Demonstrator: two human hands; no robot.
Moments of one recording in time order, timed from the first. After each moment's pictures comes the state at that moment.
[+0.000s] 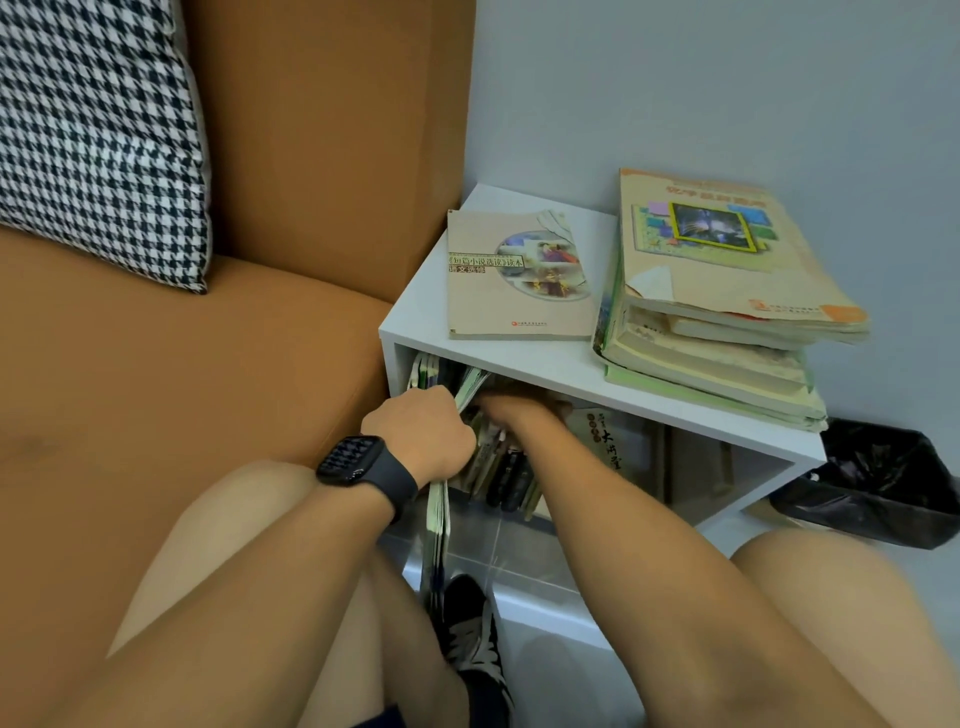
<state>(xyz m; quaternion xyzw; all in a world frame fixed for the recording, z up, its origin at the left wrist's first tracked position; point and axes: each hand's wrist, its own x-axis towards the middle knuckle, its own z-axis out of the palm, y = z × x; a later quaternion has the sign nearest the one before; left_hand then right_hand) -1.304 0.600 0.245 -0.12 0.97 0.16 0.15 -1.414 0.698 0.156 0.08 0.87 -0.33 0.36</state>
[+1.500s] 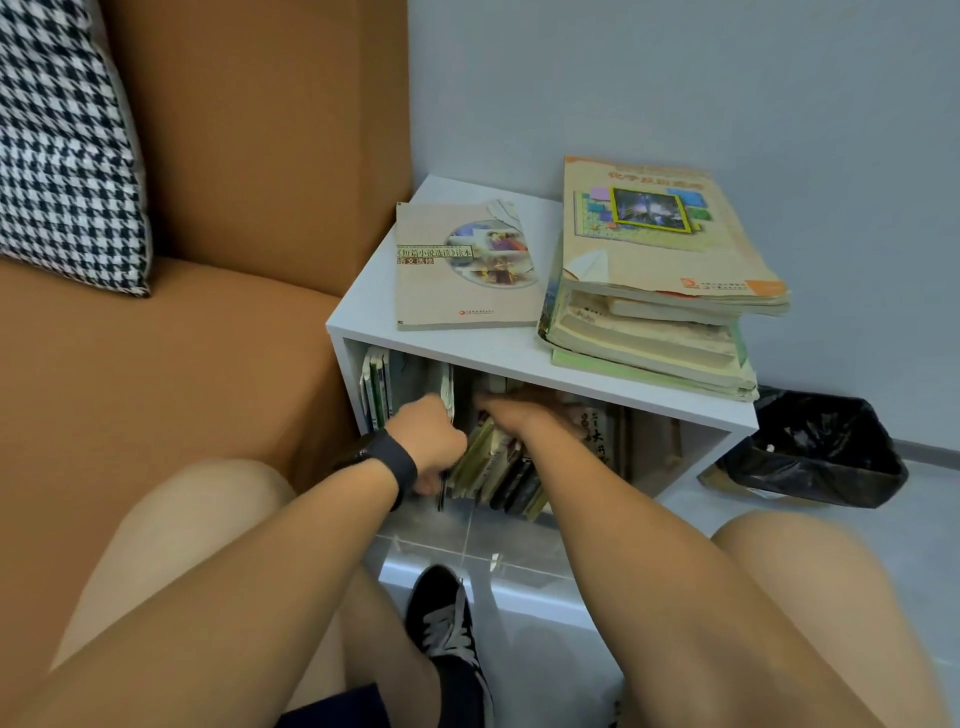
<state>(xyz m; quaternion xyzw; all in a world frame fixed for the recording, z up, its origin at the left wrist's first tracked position) -1.333 0.635 0.185 -0.17 0.89 0.37 0.23 -1.391 0.769 0.168 0.16 0.91 -0.22 0.30</state>
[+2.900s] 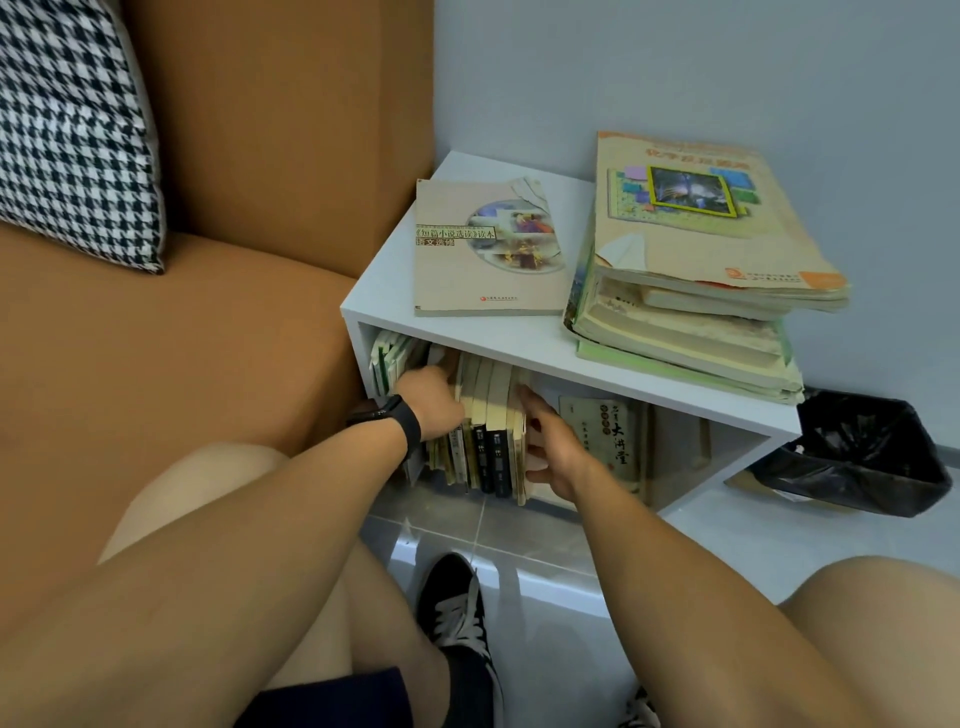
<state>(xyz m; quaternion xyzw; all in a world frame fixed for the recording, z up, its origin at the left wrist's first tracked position) -1.363 0.613 0.169 -0.09 0.96 0.21 0.18 -1.375 0.797 0.100 0.17 0.70 -0.62 0.32</state>
